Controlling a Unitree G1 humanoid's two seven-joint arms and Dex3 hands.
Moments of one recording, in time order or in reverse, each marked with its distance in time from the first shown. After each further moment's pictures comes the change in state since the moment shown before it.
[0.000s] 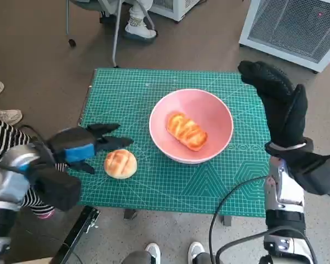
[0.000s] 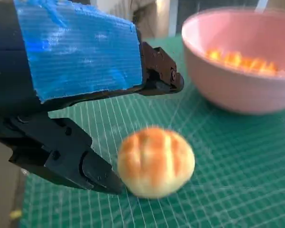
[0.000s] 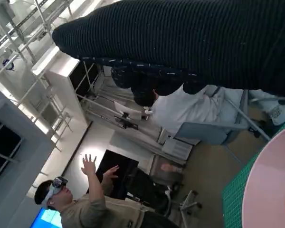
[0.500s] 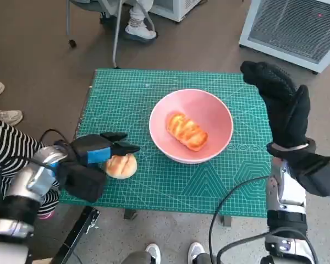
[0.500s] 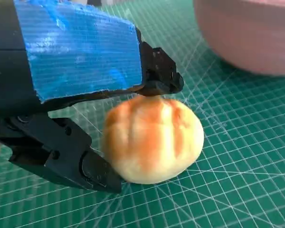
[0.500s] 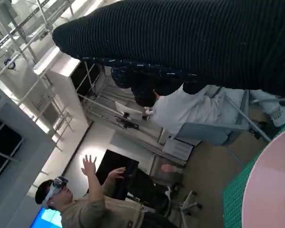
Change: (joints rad) left arm -0.156 -0.129 -0.139 0.330 0.179 -0.023 0.133; right arm 0.003 -0.007 -0.015 -0.005 0.002 0.000 0.005
